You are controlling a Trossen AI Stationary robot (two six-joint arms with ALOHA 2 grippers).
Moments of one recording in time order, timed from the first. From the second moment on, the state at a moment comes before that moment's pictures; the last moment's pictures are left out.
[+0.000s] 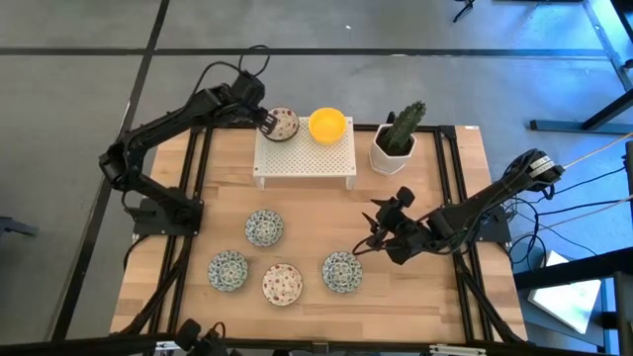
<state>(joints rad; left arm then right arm) 0.73 1.43 1.33 -0.81 -0.30 -0.19 0.50 1.28 0.83 -0.47 1.01 0.62</state>
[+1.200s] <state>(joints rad) -0.14 1.26 0.95 -0.32 -0.34 0.00 0.29 1.37 0.83 -0.12 0.74 0.31</state>
